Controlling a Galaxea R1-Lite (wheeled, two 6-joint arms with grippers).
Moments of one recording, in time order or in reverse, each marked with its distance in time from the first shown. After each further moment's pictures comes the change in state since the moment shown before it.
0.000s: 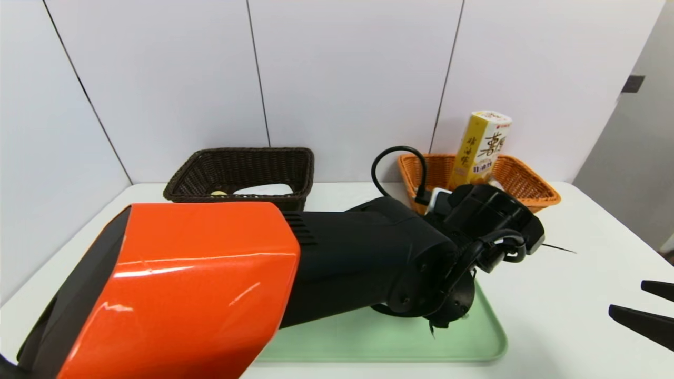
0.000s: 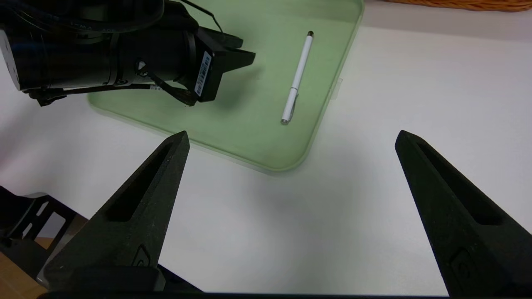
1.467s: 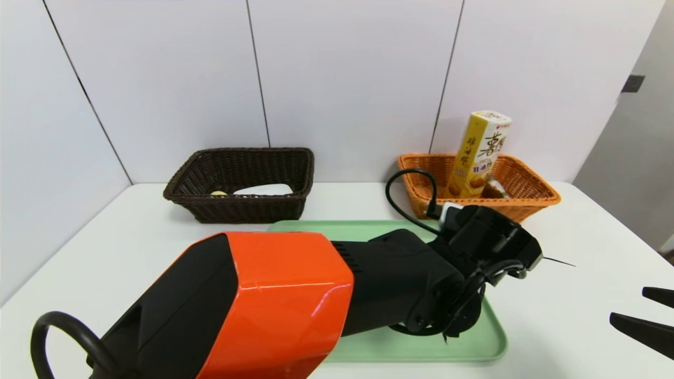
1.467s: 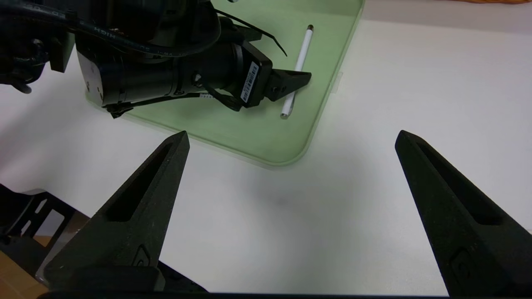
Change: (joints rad) left arm 0.001 0.111 -0.011 -0.176 -0.005 0.022; right arm 0.000 -0.017 0.022 0.000 -0.001 0.000
